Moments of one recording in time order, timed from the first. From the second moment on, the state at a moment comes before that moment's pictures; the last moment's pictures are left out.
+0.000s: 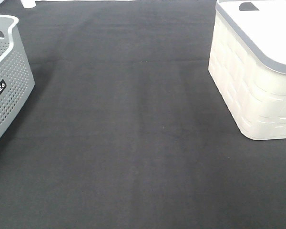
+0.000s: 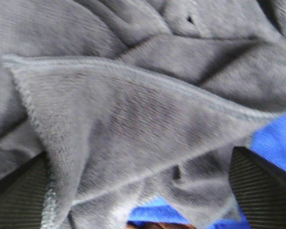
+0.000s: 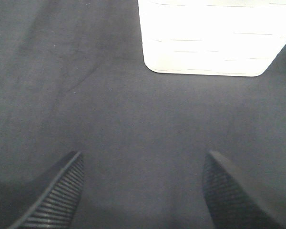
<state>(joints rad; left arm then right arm) 0.33 2.14 -1.70 -0.12 1.18 0.94 0.05 0.00 -0.45 0.03 1.11 -0.06</state>
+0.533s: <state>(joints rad) 0.33 2.14 -1.70 -0.12 1.16 0.83 0.05 0.00 -0.45 0.03 1.11 -0.06</state>
